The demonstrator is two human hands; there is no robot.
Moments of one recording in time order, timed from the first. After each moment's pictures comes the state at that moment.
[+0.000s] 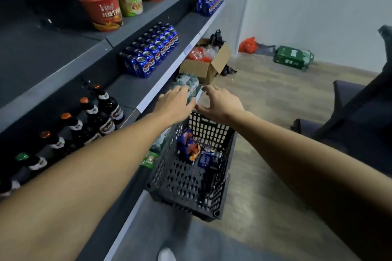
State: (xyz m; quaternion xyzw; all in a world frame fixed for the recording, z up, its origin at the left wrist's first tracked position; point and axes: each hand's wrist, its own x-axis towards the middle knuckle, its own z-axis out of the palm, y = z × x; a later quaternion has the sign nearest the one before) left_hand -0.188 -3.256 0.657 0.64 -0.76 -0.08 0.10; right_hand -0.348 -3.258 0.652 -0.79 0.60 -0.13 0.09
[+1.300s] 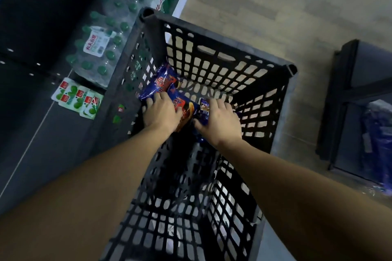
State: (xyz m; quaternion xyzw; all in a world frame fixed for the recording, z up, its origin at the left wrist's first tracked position) left_hand -0.214 -3.429 0.149 0.75 -0.62 -0.23 -0.07; right_hand -0.366 -3.395 0.167 -0.68 0.69 0.02 0.25
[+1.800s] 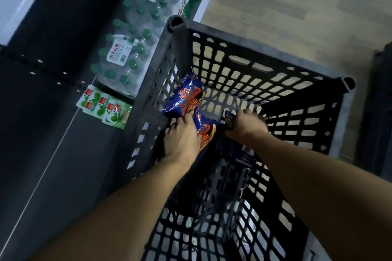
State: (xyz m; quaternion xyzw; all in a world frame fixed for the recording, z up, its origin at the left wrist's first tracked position) left_hand -0.199 -3.411 0.137 0.72 -0.65 -0.22 -0.10; right_hand -0.373 -3.451 0.100 -0.63 0.69 0.19 0.31
